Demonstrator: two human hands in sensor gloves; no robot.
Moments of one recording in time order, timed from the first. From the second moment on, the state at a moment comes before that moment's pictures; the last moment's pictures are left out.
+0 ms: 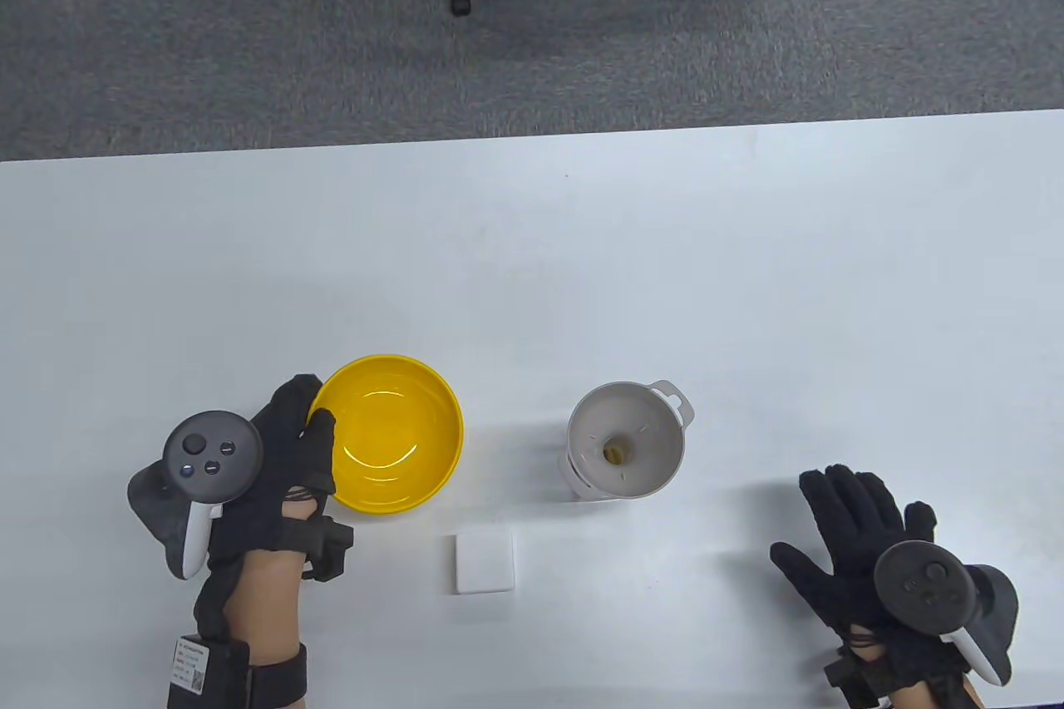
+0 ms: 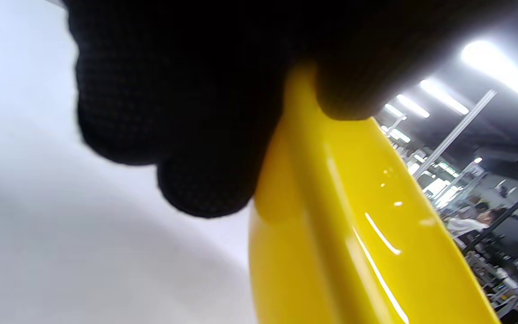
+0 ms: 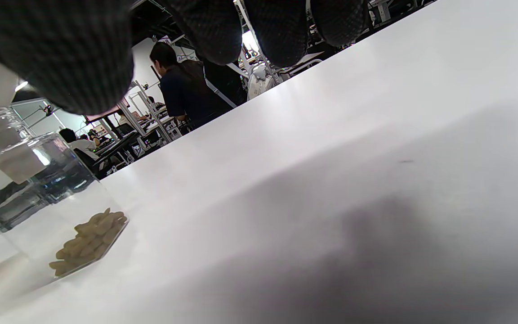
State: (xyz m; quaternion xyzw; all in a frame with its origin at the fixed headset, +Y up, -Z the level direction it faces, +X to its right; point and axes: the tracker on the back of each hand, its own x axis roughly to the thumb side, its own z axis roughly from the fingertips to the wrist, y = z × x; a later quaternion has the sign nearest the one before) left_hand -0.260 -0.671 -0.094 0.01 0.20 0.31 0.93; right_hand 0.333 -0.691 -0.062 0.04 0.05 0.98 0.20
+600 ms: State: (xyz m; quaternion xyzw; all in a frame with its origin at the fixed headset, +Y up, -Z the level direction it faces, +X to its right) left_hand -0.295 -0.733 -0.114 -0.06 0.24 0.38 0.89; right_hand 0.332 -0.692 -0.064 0.04 0.06 0.98 0.21
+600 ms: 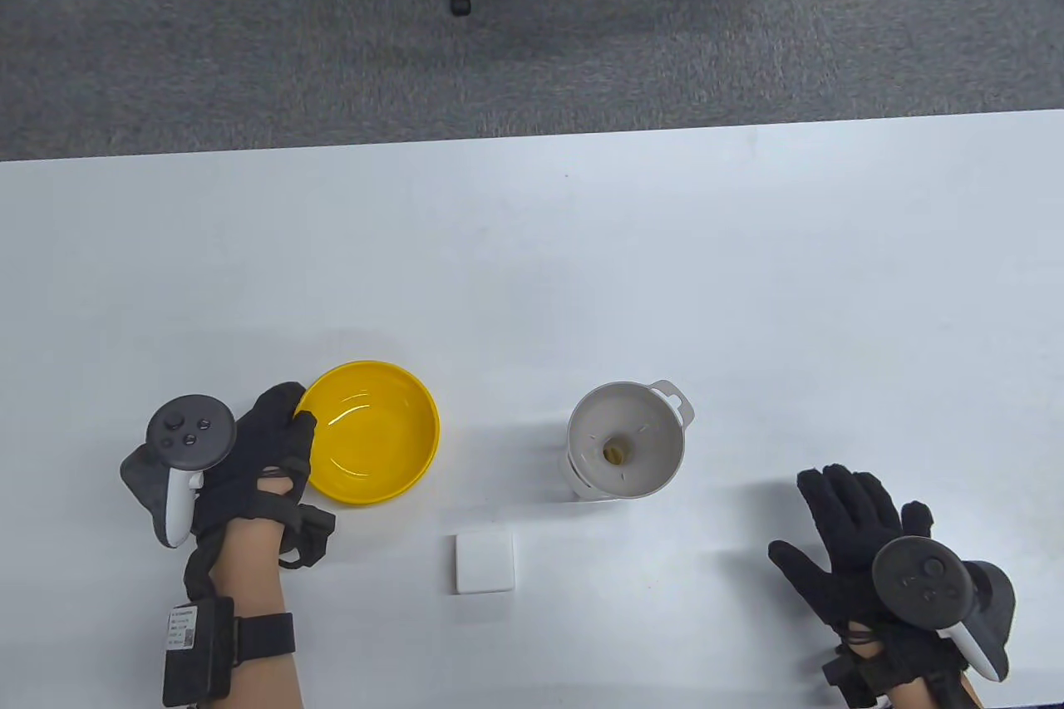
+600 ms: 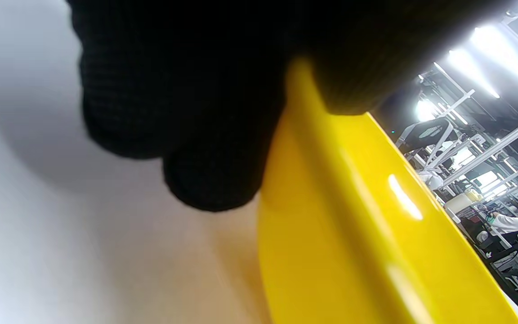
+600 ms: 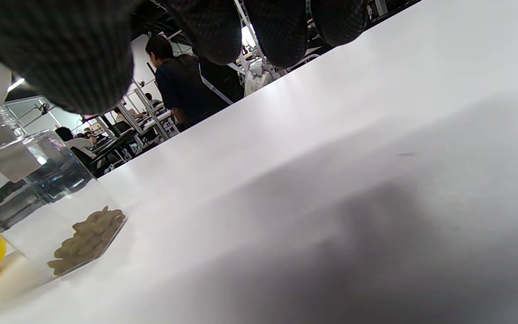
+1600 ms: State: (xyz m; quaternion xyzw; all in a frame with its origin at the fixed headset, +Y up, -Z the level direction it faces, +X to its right) left_hand -0.086 -0.620 -0.056 0.19 -0.13 0.24 0.95; right_hand 0.334 -0.692 -0.064 0.03 0.06 0.98 0.21
